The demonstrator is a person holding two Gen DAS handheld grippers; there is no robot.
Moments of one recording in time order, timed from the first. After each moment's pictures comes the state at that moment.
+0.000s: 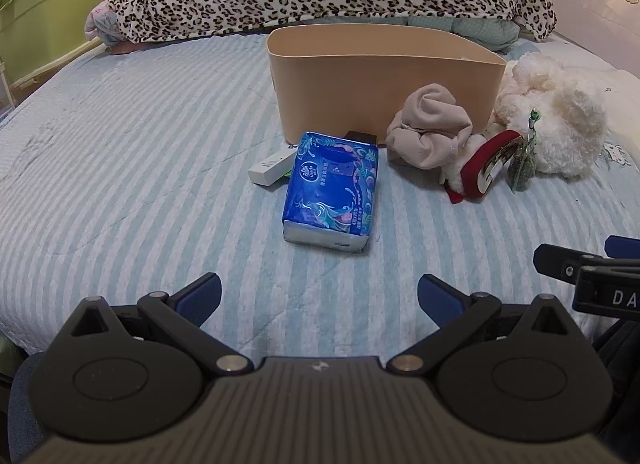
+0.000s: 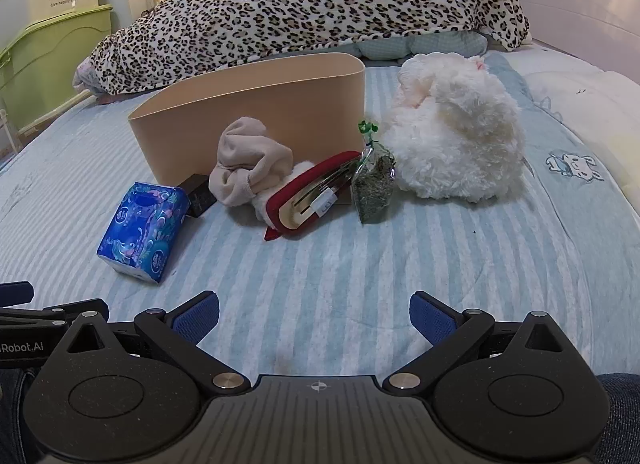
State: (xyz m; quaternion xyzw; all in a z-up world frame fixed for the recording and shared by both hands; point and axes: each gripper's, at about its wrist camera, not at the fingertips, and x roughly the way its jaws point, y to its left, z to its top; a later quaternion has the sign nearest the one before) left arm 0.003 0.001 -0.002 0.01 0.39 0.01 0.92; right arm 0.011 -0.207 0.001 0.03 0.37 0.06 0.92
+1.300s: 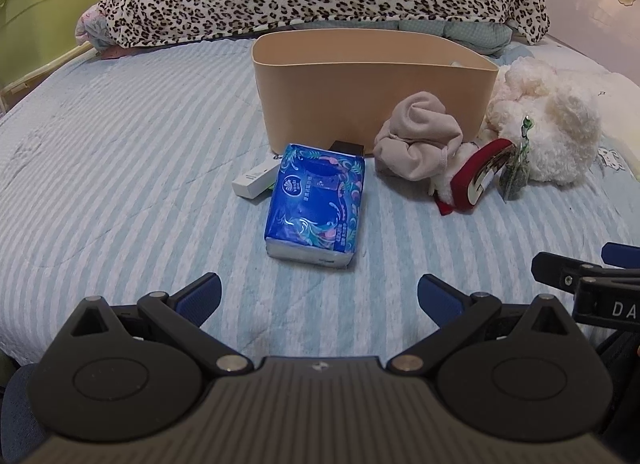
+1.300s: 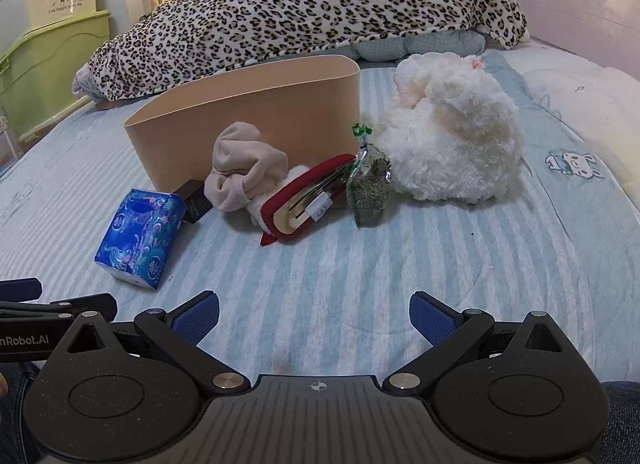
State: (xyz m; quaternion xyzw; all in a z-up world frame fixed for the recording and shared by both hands) left arm 0.016 -0.005 0.000 0.01 0.39 -0.01 0.92; right arm 0.016 -0.215 0.002 0.04 0.37 0.05 0.93
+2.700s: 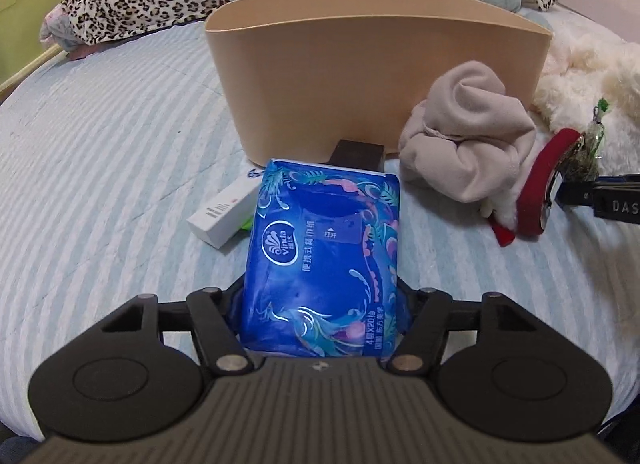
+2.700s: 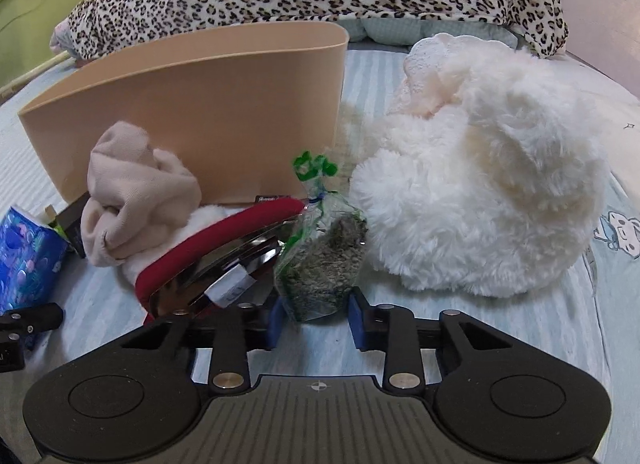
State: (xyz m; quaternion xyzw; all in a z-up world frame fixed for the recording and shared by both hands) left arm 0.111 -0.003 -0.048 0.04 0.41 -0.02 0.91; right arm 0.154 -0.240 -0.035 -0.03 0.40 0.07 0.91
